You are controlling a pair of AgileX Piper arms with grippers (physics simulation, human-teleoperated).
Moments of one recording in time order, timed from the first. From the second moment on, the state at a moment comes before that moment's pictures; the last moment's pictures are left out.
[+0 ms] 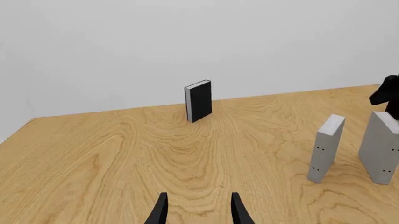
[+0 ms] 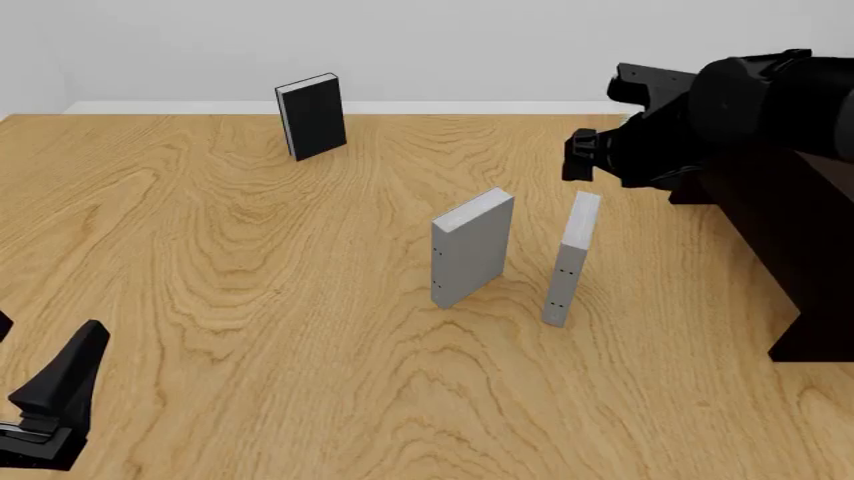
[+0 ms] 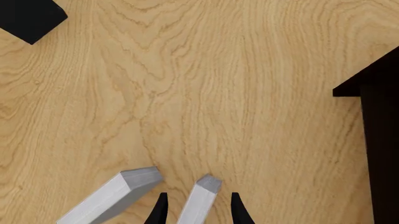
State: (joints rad) left arm -0.12 0.00 0.00 0.02 0.06; right arm 0.21 1.64 -1.23 0.52 0.24
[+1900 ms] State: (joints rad) left arm -0.14 0.00 0.00 0.05 0.06; right arm 0.18 1.68 -1.14 0.36 0.18
